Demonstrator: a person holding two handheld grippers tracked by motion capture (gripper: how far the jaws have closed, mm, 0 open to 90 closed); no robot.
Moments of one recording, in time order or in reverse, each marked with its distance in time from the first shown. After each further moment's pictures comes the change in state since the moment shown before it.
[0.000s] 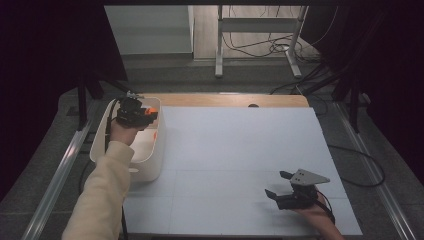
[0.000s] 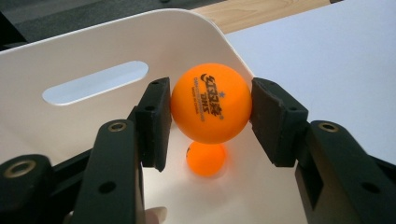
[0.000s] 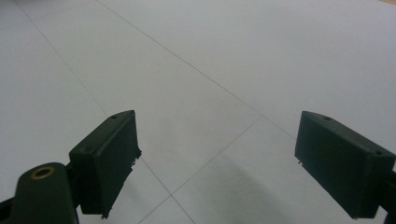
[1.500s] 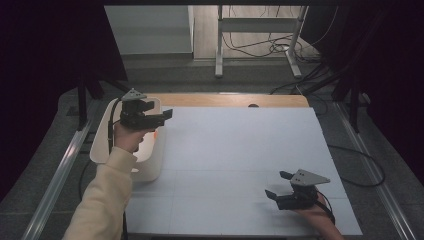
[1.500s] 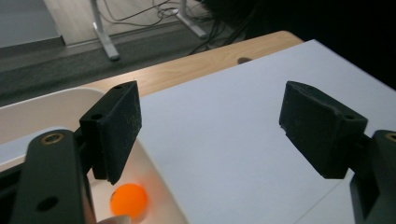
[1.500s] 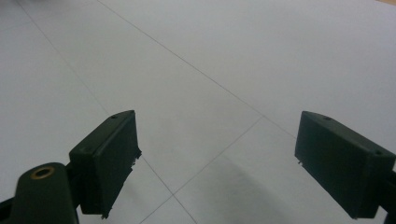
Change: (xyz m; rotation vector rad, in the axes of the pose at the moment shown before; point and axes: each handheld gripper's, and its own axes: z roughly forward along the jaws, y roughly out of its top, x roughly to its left) left arm -0.041 0.004 -0.042 -0.241 -0.217 0.037; right arm 0.001 0.000 -0.001 -0.005 0.006 0.000
